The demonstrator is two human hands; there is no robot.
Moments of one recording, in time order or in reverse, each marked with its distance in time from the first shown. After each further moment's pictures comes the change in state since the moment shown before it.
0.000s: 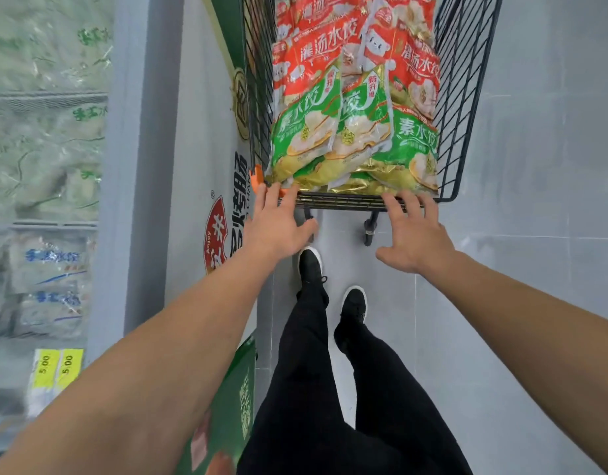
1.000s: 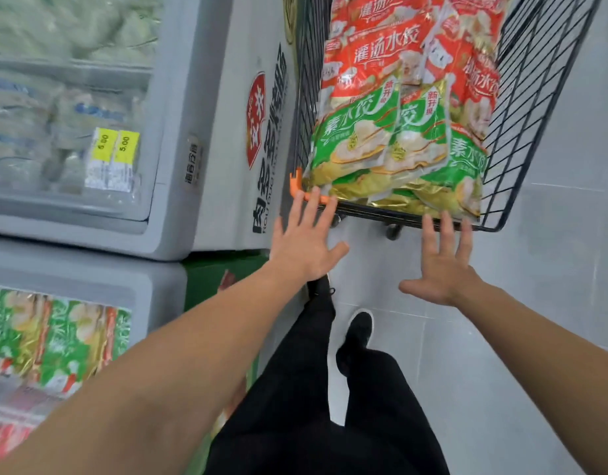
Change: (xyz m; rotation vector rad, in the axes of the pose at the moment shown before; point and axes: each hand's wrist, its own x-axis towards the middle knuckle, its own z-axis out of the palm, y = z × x) left_hand -0.256 -0.055 0.178 0.158 -0.061 0.066; right_hand -0.226 0.013 0.206 -0.088 -0.272 0.067
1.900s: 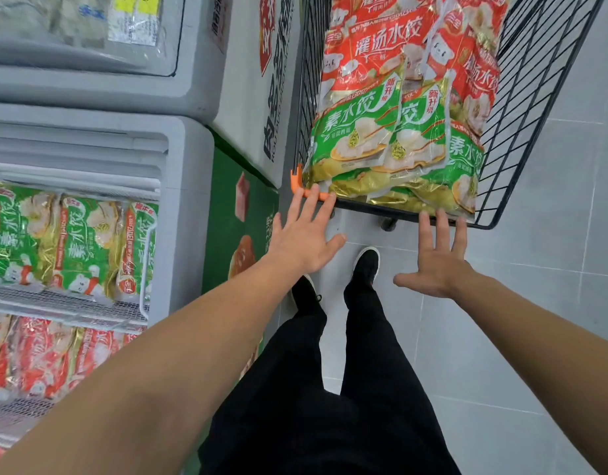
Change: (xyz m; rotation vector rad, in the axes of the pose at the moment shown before) left_hand -0.177 -0.023 0.126 -0.098 -0.097 -0.010; right_hand -0.117 -0.011 0.187 -0.005 -0.083 -0.008
